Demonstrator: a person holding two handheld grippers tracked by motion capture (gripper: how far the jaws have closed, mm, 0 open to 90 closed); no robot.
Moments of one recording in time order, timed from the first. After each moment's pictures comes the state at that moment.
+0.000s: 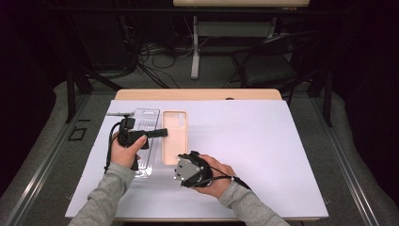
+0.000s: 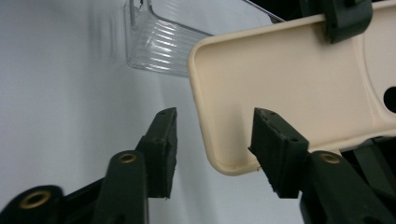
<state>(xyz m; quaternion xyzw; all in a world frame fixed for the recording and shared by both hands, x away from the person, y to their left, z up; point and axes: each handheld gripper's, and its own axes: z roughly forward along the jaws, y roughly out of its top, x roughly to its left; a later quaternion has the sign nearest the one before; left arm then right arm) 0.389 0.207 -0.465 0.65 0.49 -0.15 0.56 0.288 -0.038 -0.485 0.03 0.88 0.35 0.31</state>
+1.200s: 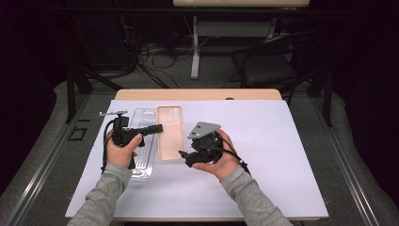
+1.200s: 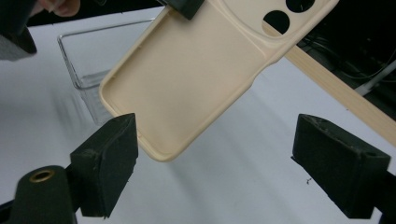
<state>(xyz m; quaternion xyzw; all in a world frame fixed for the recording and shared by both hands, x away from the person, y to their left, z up) 0.384 0.216 -0.456 0.66 0.47 -0.09 0.58 0.335 -0.065 -0.436 0.25 0.85 0.42 0.20</state>
